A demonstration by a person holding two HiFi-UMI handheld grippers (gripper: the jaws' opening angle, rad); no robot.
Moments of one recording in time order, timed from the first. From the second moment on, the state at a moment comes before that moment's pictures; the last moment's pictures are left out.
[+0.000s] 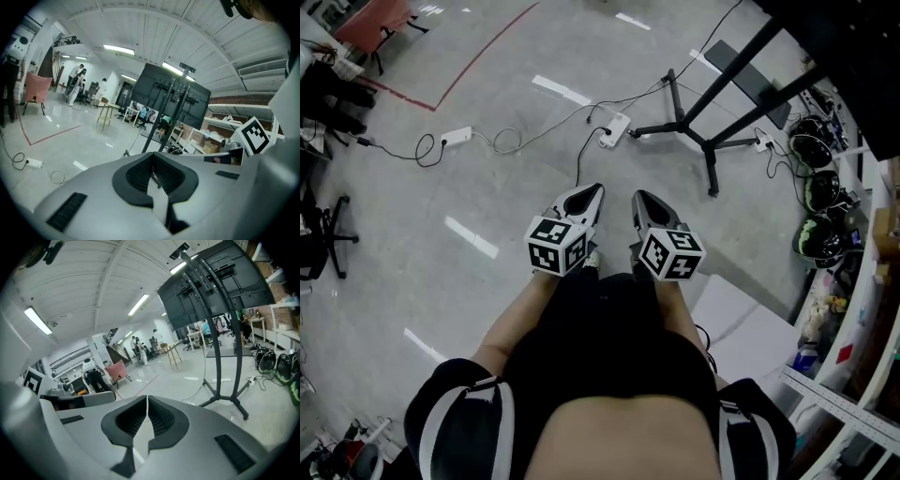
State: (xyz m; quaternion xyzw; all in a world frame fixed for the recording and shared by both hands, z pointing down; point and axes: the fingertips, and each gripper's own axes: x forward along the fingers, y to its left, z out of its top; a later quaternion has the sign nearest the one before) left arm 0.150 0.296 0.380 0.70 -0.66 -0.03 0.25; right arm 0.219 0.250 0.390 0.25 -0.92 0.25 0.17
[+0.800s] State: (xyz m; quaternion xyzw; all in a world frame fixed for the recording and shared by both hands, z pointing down) left arm 0.097 0.226 0.401 0.67 -0.69 -0.03 0.28; right arm 0.153 0.177 0.398 0.19 -0.93 0.25 0.18
